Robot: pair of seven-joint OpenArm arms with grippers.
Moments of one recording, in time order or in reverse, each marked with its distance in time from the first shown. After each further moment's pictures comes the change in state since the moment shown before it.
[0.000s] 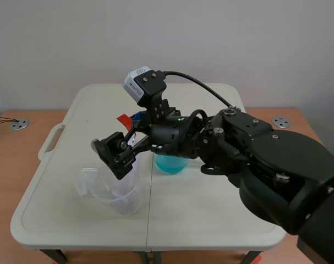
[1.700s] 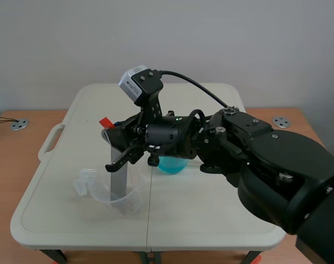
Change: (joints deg) left arm -0.3 0.0 0.0 0.0 0.0 -0.2 0.0; right arm 0.0 -0.2 0.0 0.0 1.8 4.8 0.5
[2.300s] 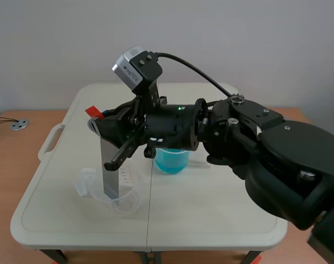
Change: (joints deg) left arm 0.0 0.0 0.0 0.0 -0.2 0.0 0.0; right arm -0.1 2.5 0.0 6.4 -0.3 6.3 2.9
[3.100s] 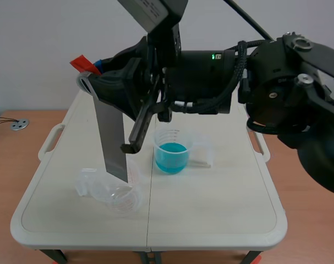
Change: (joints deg) left arm -0.6 0.0 0.0 0.0 0.0 0.0 0.0; right arm 0.0 12.0 0.3 22.6 2.0 0.2 0.0
